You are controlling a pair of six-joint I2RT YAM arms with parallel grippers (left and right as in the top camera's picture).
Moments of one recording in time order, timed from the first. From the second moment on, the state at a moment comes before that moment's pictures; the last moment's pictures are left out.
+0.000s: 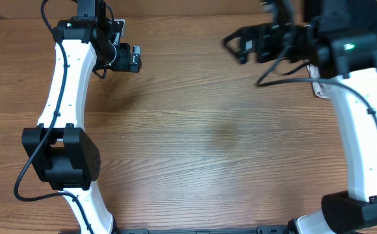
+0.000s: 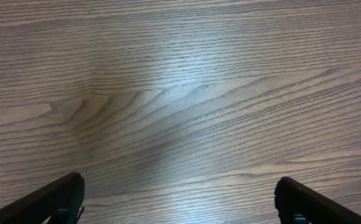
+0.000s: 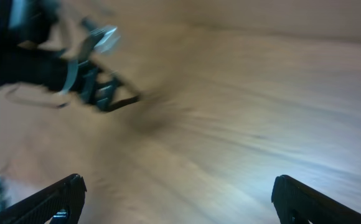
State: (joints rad) left arm -0.02 2.05 1.97 -1.15 0.17 0.03; right arm 0.23 1.70 2.00 -1.08 -0.55 0.09
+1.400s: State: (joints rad) left arm -0.02 2.05 1.97 -1.15 0.17 0.03; right arm 0.25 1.24 1.86 -0.92 -0.05 0.07
